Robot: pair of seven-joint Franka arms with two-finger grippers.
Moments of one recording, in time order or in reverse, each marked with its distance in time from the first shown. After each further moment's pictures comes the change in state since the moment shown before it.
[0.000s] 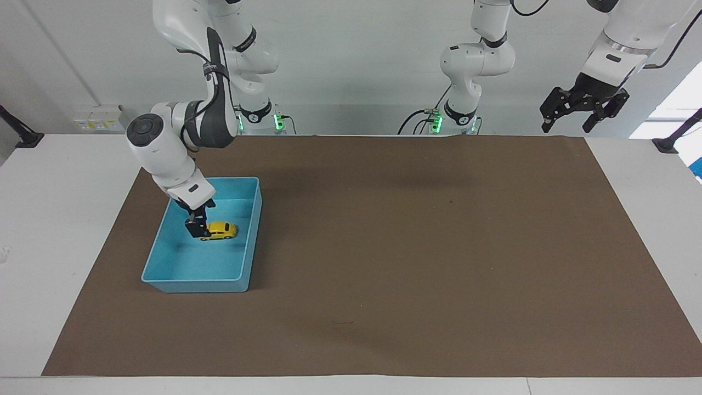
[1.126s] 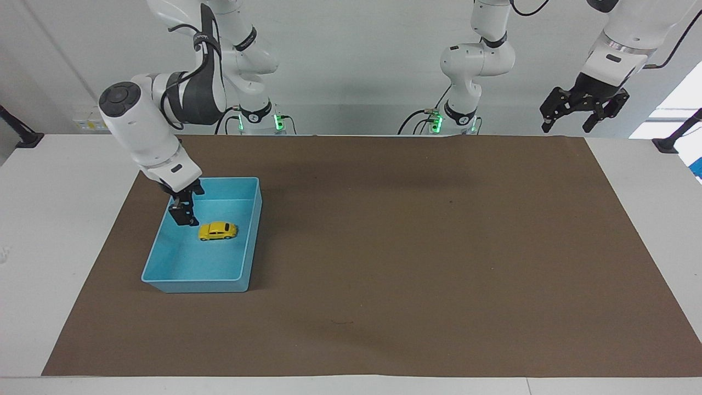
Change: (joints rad) left arm 0.000 0.000 0.000 0.000 0.000 0.000 0.000; right arm 0.000 -0.081 -0.002 0.183 0.002 -0.267 0.000
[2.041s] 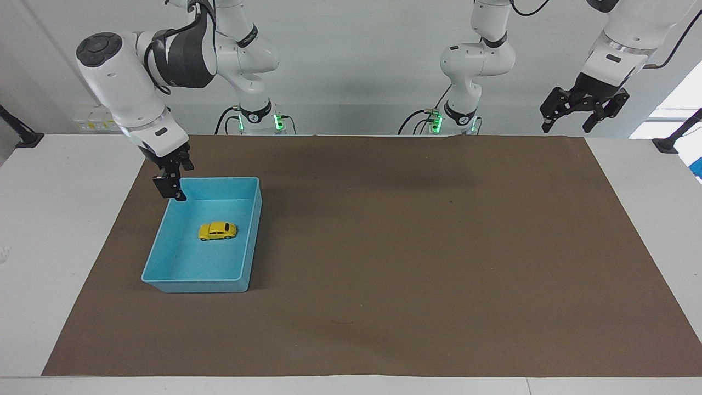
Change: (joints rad) left arm 0.000 0.000 0.000 0.000 0.000 0.000 0.000; right arm 0.175 -0.070 -0.172 0.004 0.002 -0.063 0.107
